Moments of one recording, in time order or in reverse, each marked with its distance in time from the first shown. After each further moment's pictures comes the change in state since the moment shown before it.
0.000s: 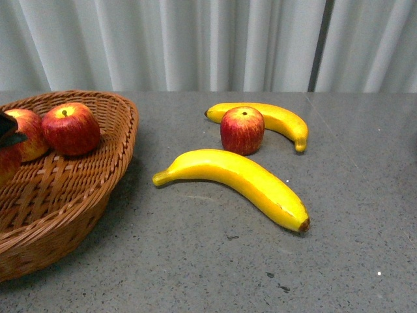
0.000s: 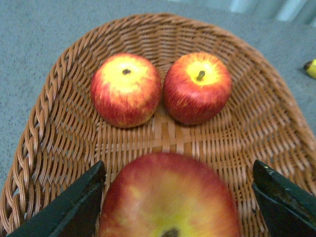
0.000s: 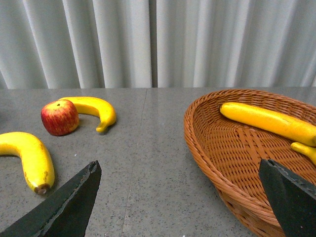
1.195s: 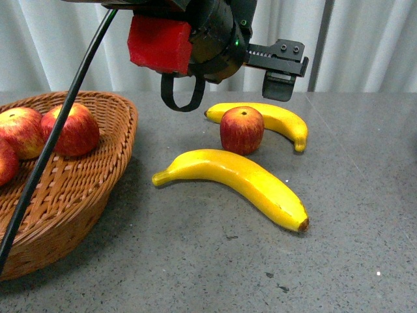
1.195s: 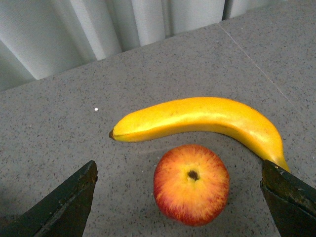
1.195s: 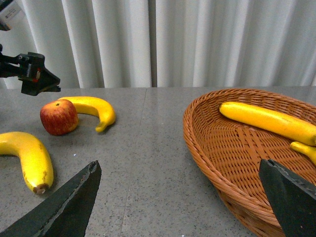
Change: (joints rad) left arm -0.488 0.748 0.872 -0.157 -0.129 0.166; right arm 0.000 0.000 0.000 0.000 0.000 0.000
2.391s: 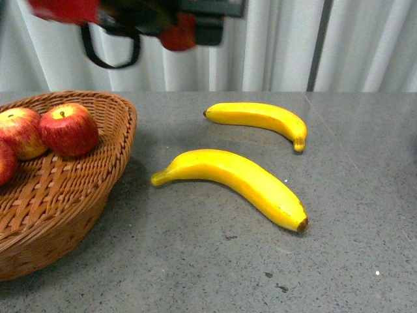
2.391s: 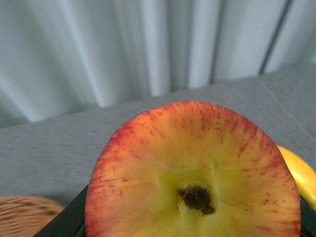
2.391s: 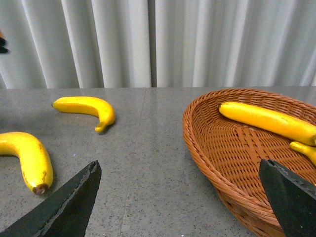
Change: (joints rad) left arm 0.142 -0.177 -0.139 0.131 0.026 -0.001; right arm 0.000 0.000 0.000 0.000 0.000 0.000
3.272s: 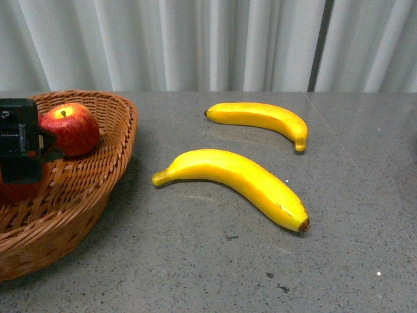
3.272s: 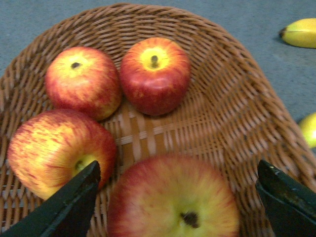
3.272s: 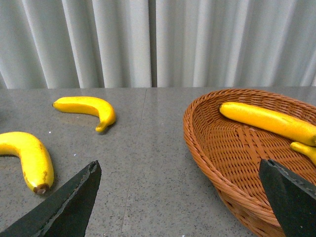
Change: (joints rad) left arm 0.242 -0.536 -0.742 0.050 0.082 -0.064; right arm 0.000 0.000 0.000 0.000 0.000 0.000
